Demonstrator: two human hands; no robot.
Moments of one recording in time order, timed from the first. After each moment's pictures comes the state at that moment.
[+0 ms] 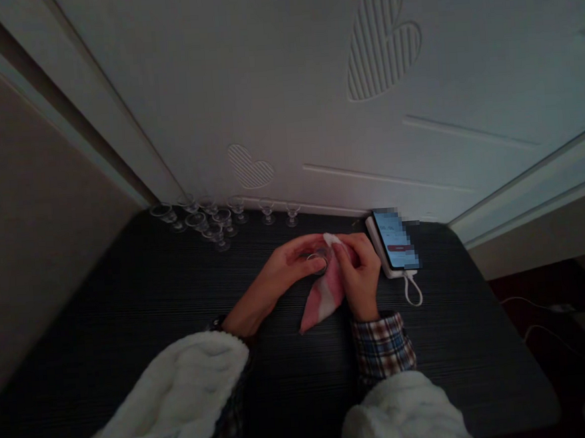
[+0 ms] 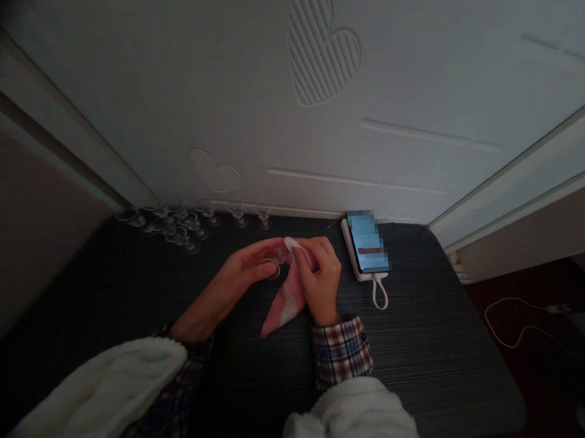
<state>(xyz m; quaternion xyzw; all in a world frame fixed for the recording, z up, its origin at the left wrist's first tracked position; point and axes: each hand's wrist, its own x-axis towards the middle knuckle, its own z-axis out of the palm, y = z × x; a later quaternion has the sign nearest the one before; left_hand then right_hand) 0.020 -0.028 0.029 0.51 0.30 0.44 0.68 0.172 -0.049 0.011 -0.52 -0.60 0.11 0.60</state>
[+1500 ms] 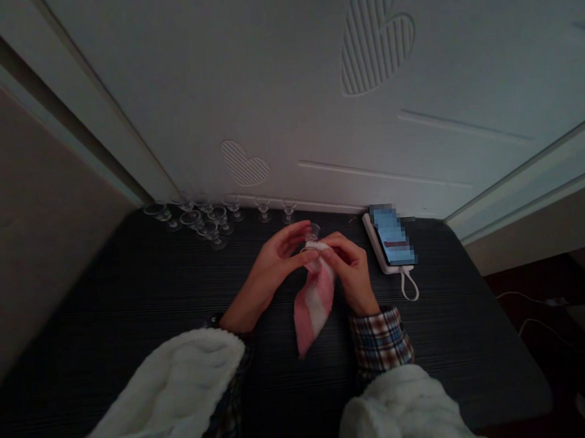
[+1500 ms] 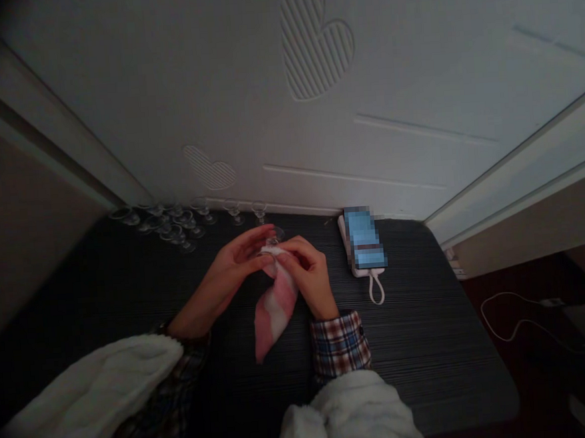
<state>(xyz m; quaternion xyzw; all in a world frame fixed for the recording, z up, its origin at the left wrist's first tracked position) 0.020 -0.024 0.025 0.50 0.33 0.49 0.64 0.170 -0.048 0.011 -0.40 -0.60 0.35 0.60</state>
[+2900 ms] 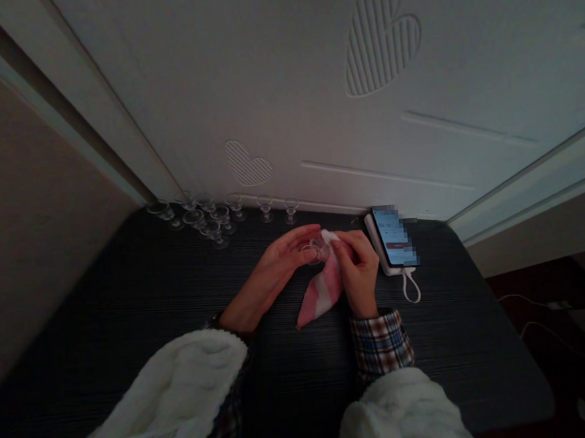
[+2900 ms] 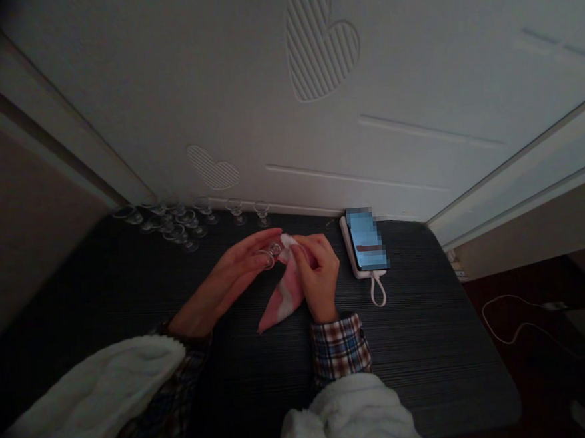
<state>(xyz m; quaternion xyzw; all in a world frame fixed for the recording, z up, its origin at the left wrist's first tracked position) 0.020 -0.027 0.027 0.44 0.26 0.46 0.73 0.172 -0.047 0.011 -0.49 -0.59 0.14 0.63</state>
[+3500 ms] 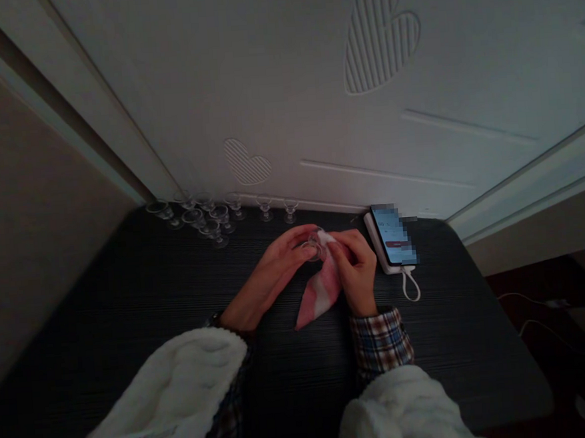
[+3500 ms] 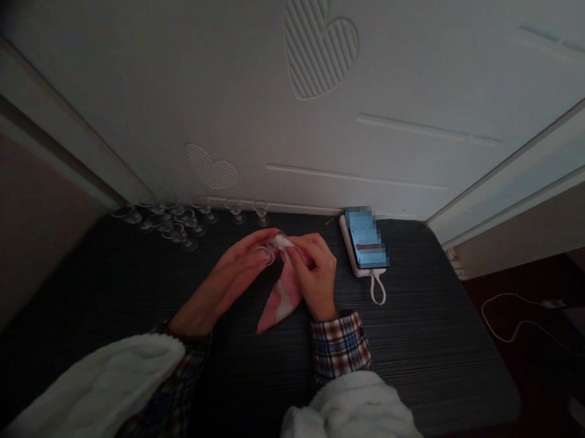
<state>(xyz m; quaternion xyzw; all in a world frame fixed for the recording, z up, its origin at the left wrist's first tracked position) 0.022 -0.028 0.027 0.41 0.25 0.48 0.73 0.170 -0.049 0.012 -0.48 -0.61 0.15 0.62</state>
